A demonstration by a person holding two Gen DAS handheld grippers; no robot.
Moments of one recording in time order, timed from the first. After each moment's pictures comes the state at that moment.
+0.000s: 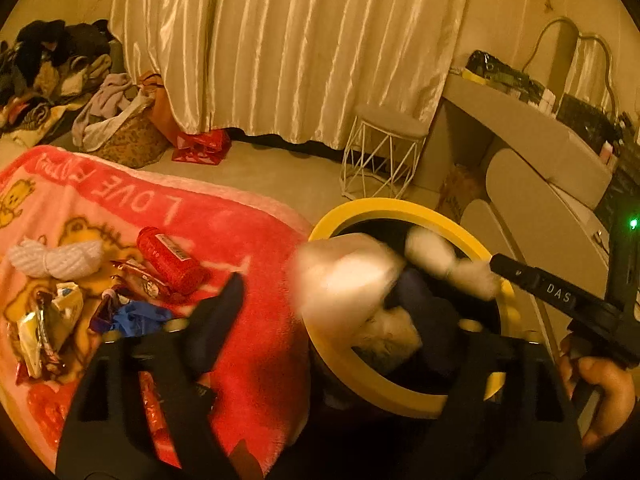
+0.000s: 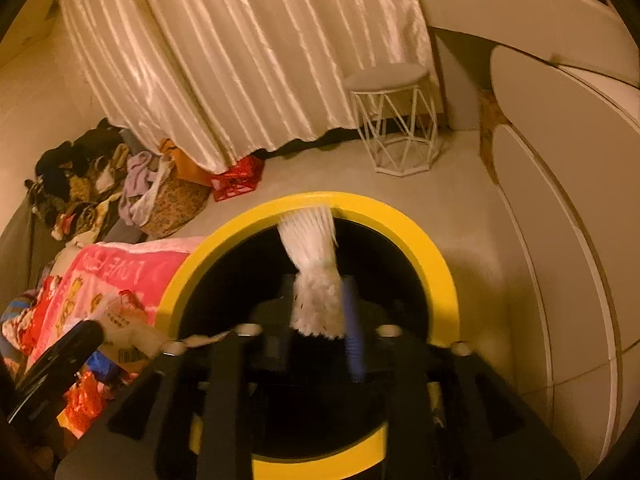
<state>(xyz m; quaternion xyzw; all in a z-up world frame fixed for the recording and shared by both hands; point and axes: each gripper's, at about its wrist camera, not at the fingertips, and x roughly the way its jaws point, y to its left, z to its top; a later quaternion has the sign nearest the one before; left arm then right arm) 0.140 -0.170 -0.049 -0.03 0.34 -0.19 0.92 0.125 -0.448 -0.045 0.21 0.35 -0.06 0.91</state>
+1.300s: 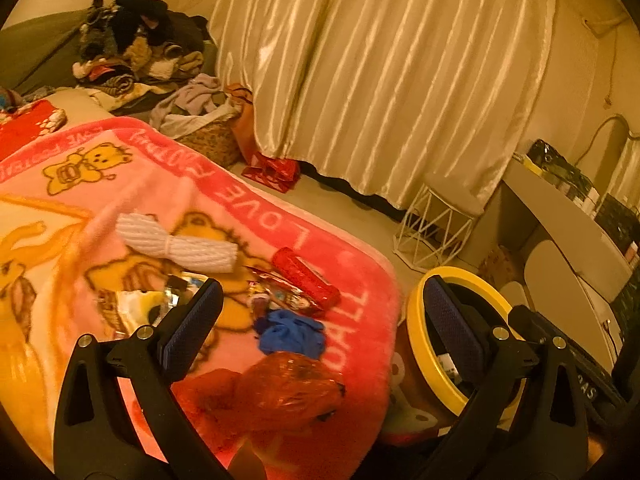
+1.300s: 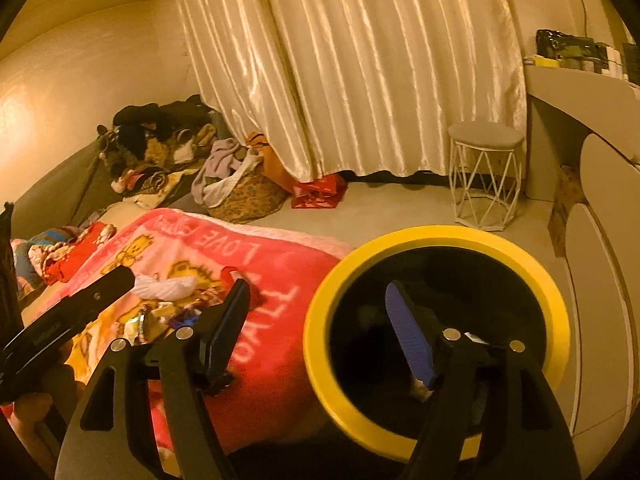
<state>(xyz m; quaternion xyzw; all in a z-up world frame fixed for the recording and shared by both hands) 0.108 -0.042 -0.017 -0.13 0.28 -0.07 0.95 0.109 -0.309 0.006 0.10 0.28 0.08 0.95</state>
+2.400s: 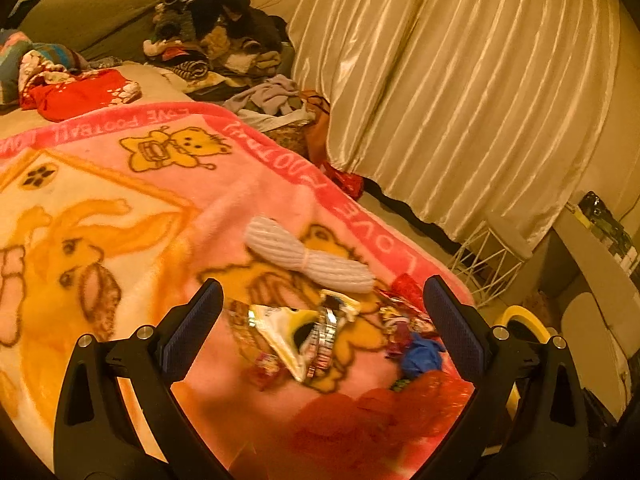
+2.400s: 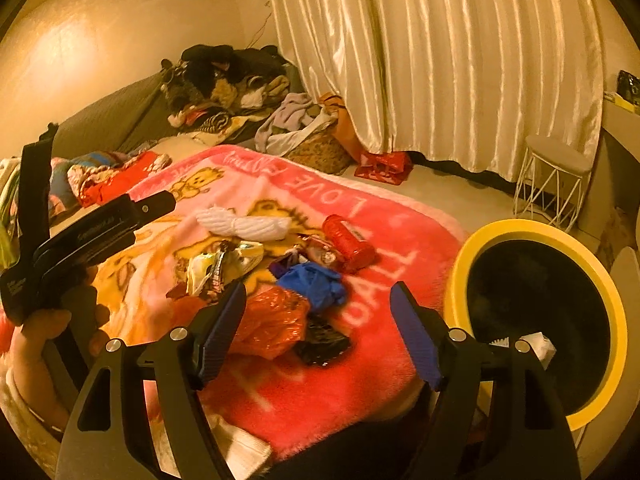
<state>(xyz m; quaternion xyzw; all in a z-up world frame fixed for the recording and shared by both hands) 0.102 0.075 -0.033 -0.19 0.28 0.03 0.94 0.102 -0.198 -0.009 0.01 0.32 0.19 0.93</state>
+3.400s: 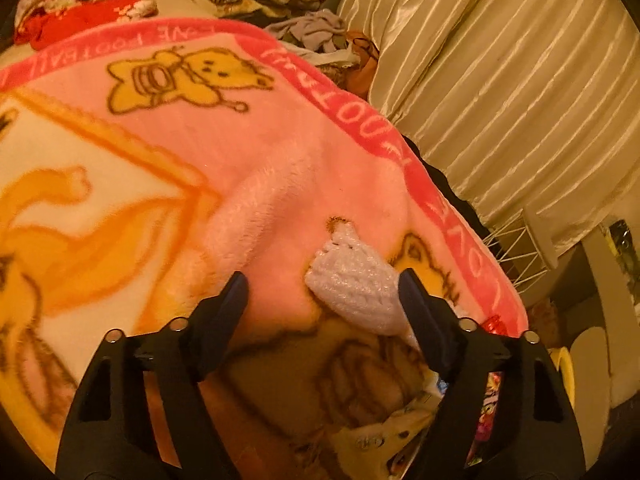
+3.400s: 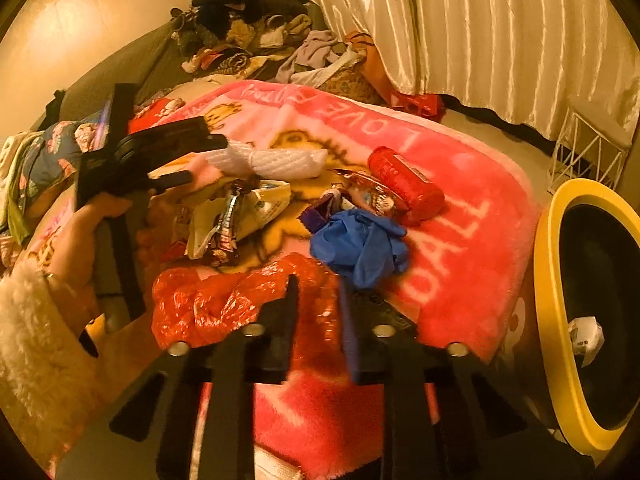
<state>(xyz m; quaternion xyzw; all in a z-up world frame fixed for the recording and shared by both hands) 0.223 0.151 -0.102 -0.26 0.39 0.05 0.88 0.139 -0.158 -0.050 0.00 0.42 0.24 0.88</state>
